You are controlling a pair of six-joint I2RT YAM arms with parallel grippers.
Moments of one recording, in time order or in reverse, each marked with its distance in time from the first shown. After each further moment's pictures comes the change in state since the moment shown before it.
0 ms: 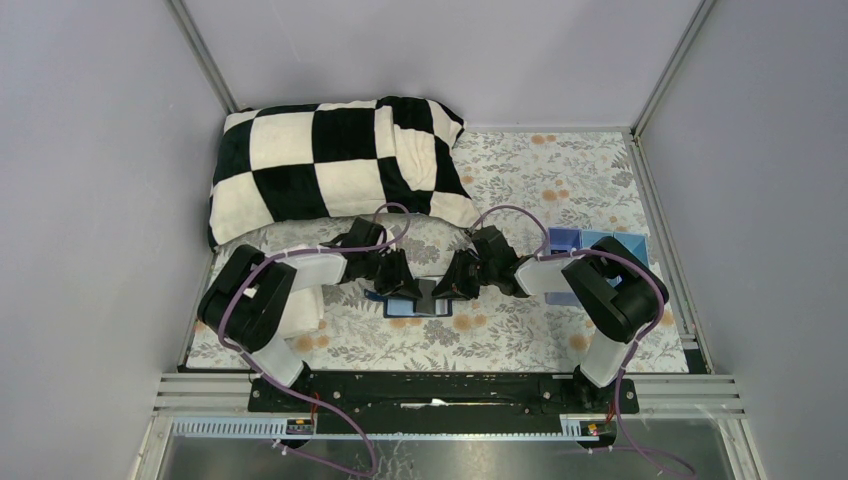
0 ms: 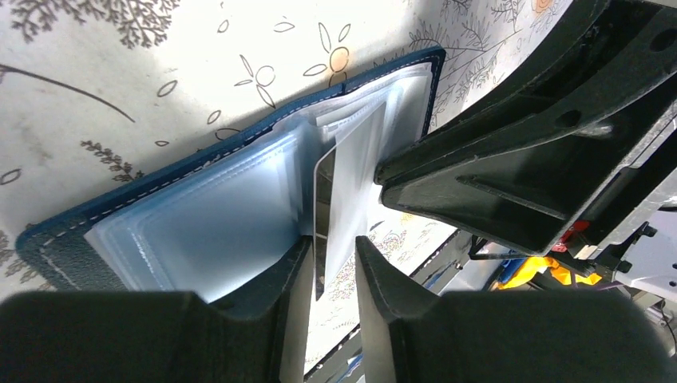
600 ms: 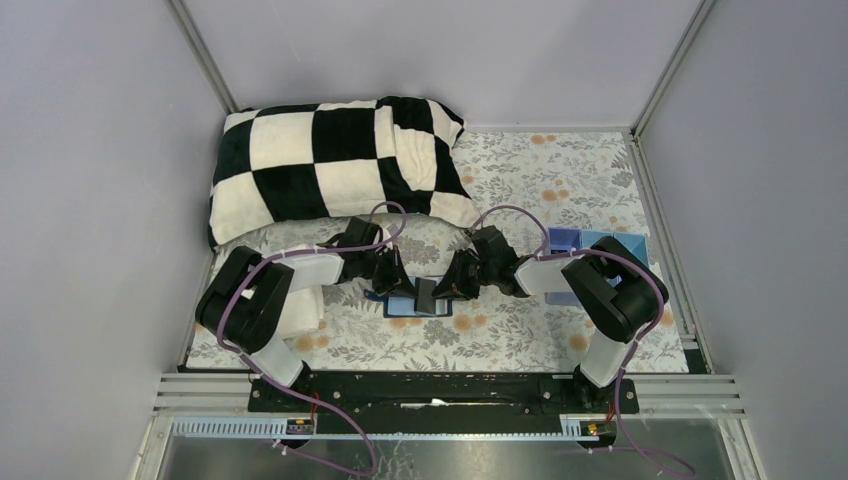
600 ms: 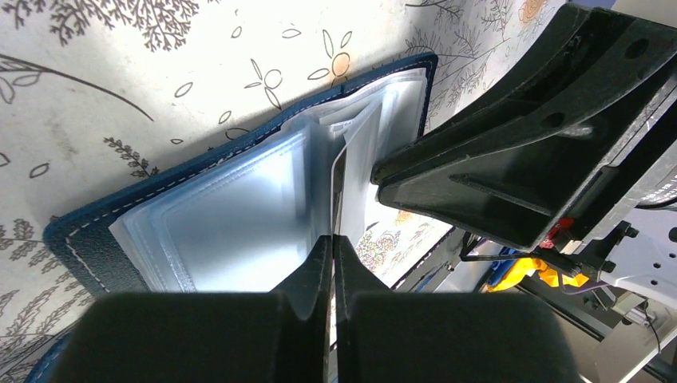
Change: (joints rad) left arm 0.021 -0.015 -0.016 0.016 0.015 -0.014; right arm 0.000 0.002 0.002 -0.003 0.000 -0.001
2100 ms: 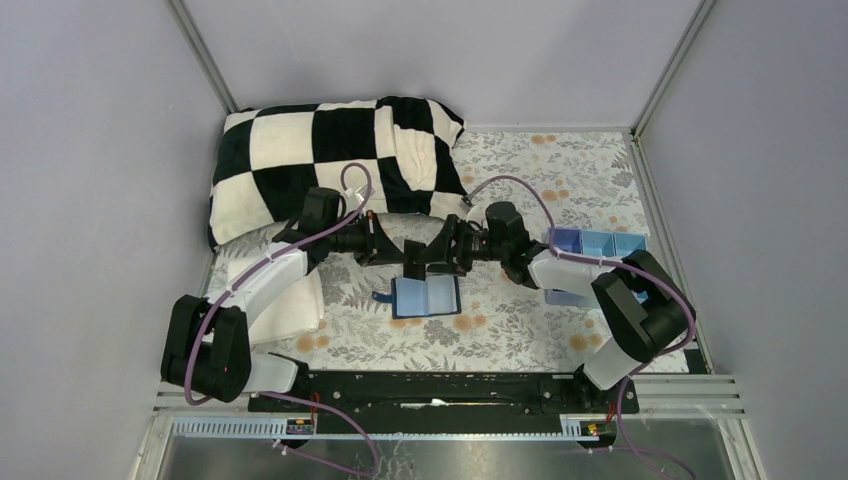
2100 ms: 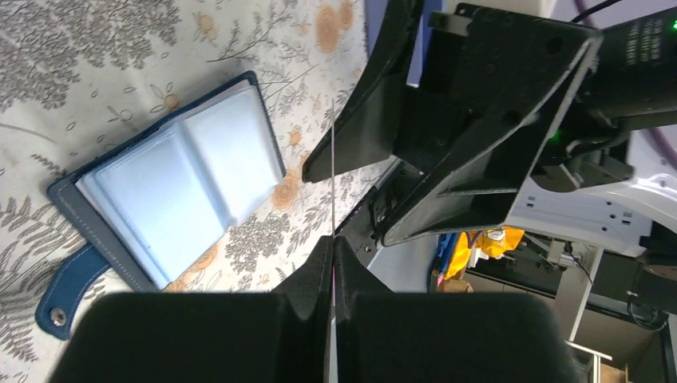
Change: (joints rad) left arm 0.172 -0.280 0.107 -0.164 0.212 0.061; right arm -0.049 -0.153 0.066 0.142 -0.210 0.039
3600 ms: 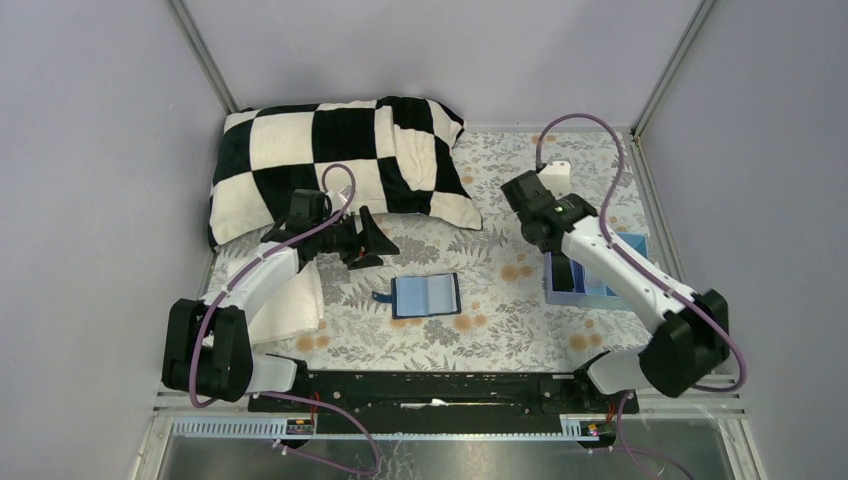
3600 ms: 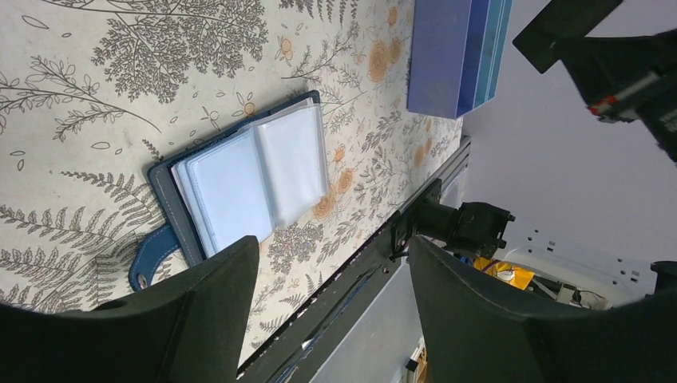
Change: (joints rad) left arm 0.101 -0.013 -0.014 -0.038 -0.040 0.023; right arm -0.062 -0.245 0.443 -1.256 1.350 -0.518
